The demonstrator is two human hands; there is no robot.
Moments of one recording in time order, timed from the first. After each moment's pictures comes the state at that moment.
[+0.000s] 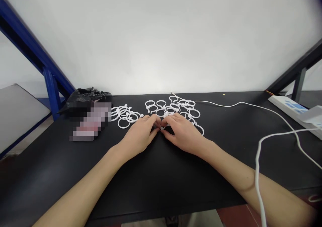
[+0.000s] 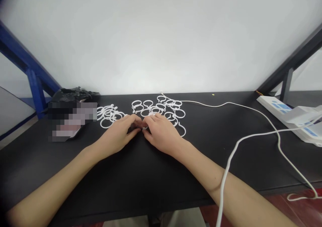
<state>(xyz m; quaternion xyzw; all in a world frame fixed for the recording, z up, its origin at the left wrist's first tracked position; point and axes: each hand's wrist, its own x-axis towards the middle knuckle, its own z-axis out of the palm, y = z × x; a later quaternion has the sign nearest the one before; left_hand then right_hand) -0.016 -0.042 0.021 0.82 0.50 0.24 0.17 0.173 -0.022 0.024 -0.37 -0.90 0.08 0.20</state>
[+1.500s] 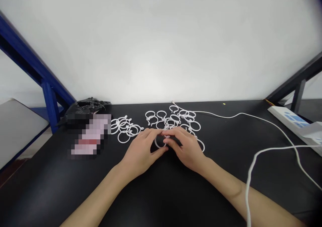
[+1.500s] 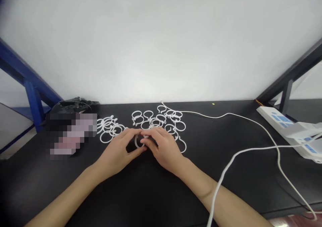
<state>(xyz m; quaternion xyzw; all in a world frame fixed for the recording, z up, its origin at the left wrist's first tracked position) -0.011 -0.044 0.028 0.80 0.52 0.28 0.16 0.177 -0.020 0.026 -0.37 -0.83 0.17 0.38</state>
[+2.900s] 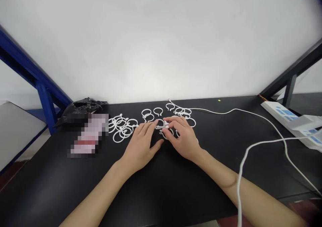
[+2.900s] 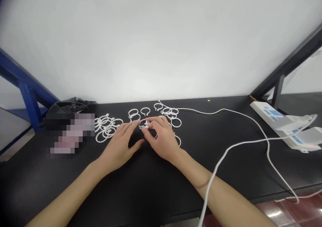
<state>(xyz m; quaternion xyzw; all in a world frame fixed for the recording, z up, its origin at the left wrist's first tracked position) -0.006 -0.039 0.014 0.81 0.52 0.26 0.07 0.178 -0.013 0.028 -0.40 -0.80 0.11 0.43</state>
